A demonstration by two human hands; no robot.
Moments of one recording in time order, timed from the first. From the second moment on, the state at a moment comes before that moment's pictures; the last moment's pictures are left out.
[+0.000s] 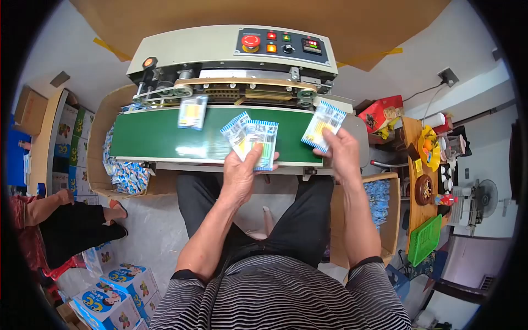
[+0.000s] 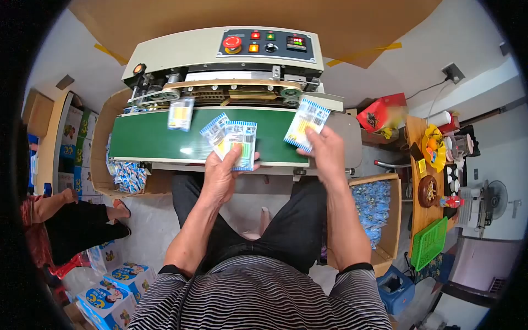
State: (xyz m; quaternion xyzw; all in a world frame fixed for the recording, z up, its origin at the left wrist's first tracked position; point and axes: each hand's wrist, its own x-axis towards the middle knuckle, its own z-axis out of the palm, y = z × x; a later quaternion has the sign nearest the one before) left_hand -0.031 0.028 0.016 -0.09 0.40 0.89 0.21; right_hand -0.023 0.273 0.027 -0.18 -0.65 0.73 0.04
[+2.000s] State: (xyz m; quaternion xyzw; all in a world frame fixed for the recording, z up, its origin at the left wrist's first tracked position) left_hand -0.020 0.015 -0.028 0.02 0.51 0.73 0.45; right_hand -0.071 0.291 0.014 -0.23 -0.70 0.68 0.02
